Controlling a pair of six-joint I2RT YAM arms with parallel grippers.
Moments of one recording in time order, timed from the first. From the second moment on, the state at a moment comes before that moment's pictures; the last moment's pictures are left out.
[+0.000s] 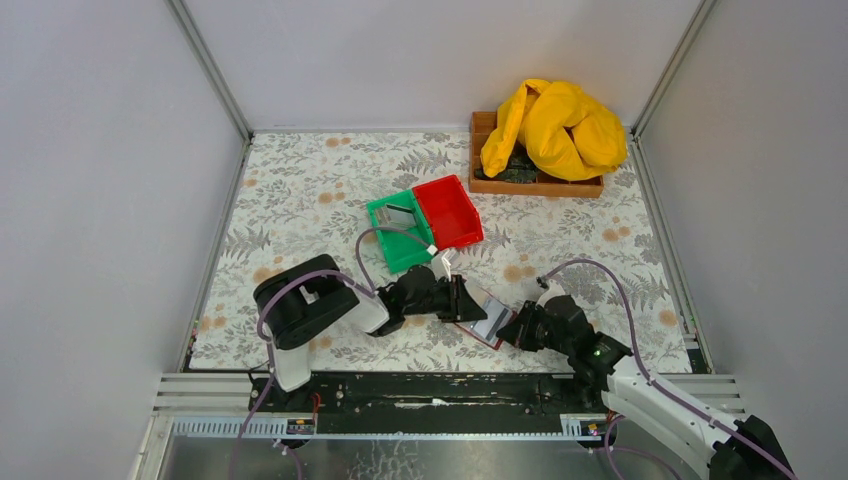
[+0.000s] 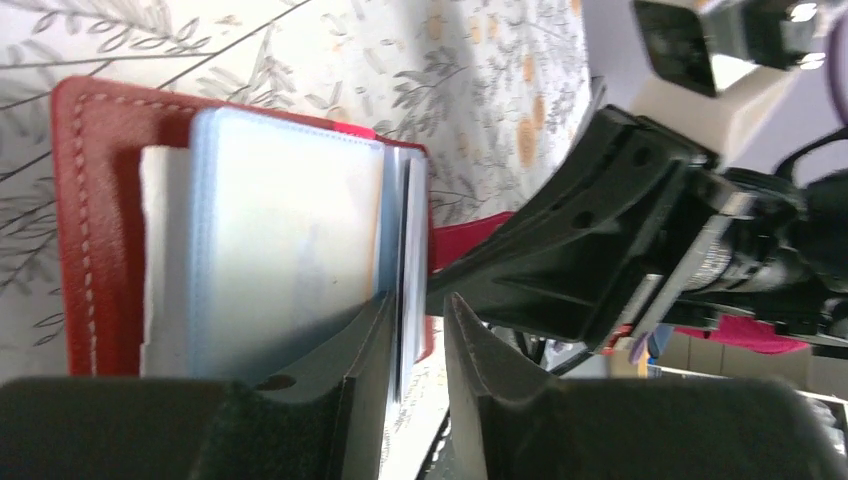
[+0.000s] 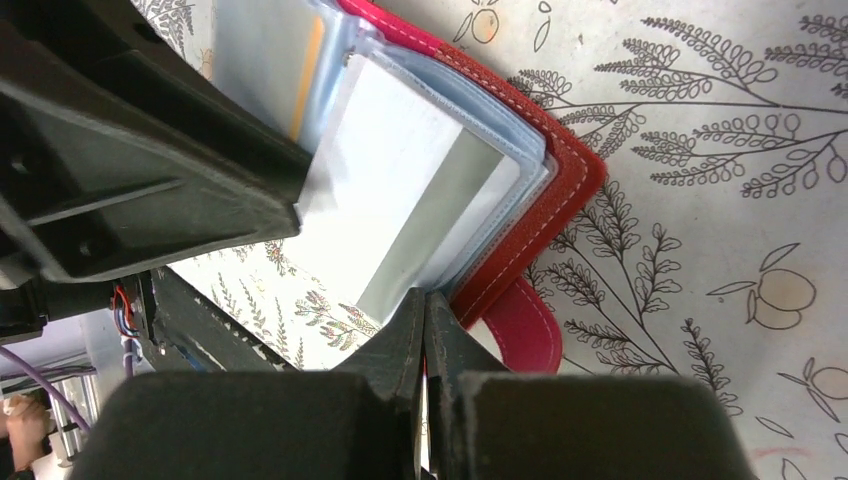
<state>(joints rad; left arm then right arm) -0.95 1.84 0.57 0.91 0.35 -1.05 0.65 0.57 0.04 -0.14 -0.16 0.87</state>
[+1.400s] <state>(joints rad) -0.92 2.03 0.53 1.17 0.41 -1.24 0.64 0.63 0.07 -0.15 -0.16 0.86</state>
